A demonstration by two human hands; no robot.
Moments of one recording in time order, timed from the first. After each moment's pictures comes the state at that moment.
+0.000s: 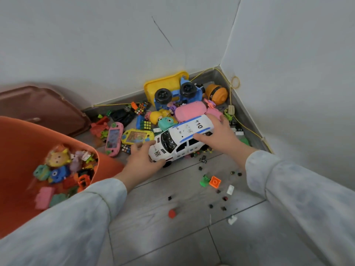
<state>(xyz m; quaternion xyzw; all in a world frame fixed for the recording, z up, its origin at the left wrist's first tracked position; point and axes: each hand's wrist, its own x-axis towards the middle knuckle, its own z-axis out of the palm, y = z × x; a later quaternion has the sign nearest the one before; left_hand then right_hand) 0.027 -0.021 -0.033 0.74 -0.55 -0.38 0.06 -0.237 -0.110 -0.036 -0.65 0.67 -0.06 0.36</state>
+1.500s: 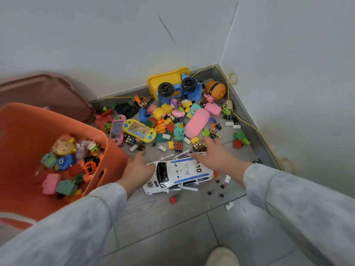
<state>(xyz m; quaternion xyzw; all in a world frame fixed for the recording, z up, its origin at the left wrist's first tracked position) 0.029 0.038 -0.033 0.81 -0.42 -0.41 0.05 -0.227 -0.023 -0.043 -0.65 0.65 0.02 0.39</state>
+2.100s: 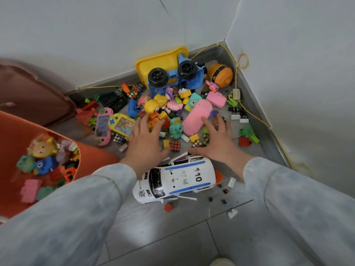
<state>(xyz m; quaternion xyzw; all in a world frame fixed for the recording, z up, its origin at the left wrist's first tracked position) 0.001 -0.049 -0.069 0.69 -0.70 -0.17 0.00 -0.242 -0.080 -0.101 -0.67 0.66 0.04 0.33</state>
